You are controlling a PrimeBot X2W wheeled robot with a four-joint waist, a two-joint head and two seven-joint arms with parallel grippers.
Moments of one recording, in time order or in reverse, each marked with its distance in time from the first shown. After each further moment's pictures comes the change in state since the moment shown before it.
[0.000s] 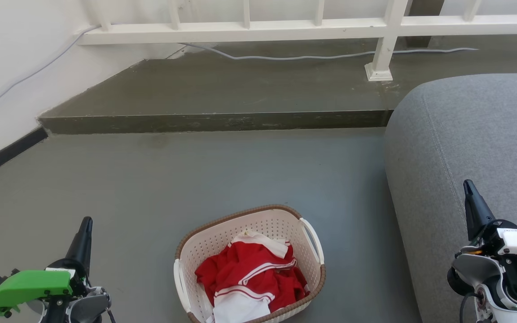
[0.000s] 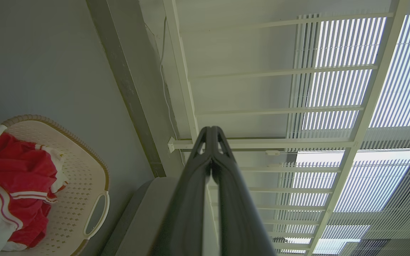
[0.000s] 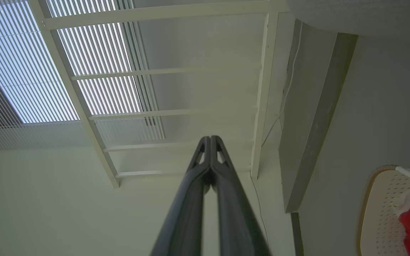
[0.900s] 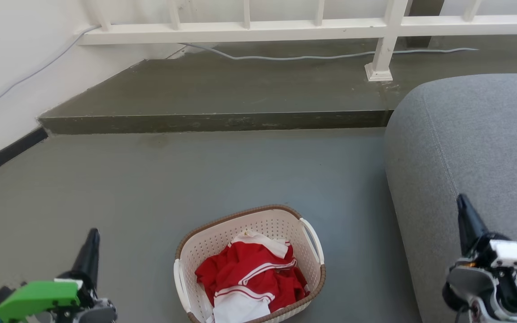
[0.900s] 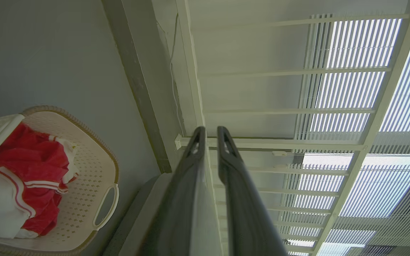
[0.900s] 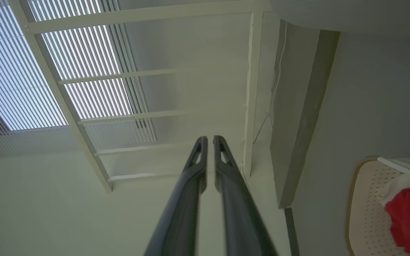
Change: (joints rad) left arm 0.014 -0.007 -0.004 0.024 0.000 0.001 0.000; right arm 0.015 0.010 0.000 0.025 0.000 -0.004 0.001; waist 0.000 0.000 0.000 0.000
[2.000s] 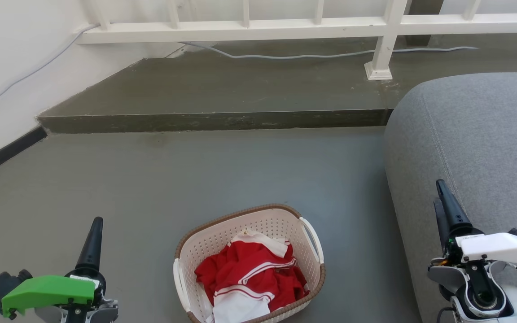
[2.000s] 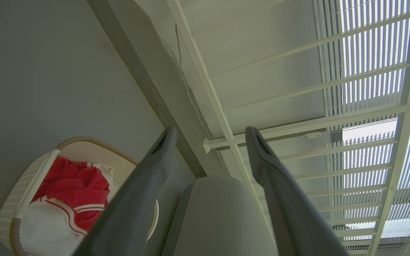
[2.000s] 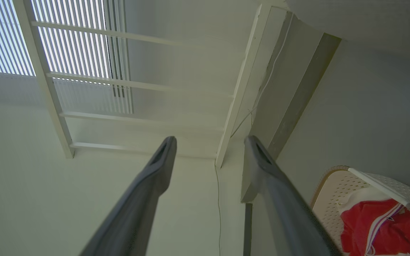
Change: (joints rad) left arm 0.027 0.035 -0.090 -0.045 0.208 0.000 -0.103; right arm 0.004 -0.012 0.137 -0.022 -0.198 0.000 -0.100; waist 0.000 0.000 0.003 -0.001
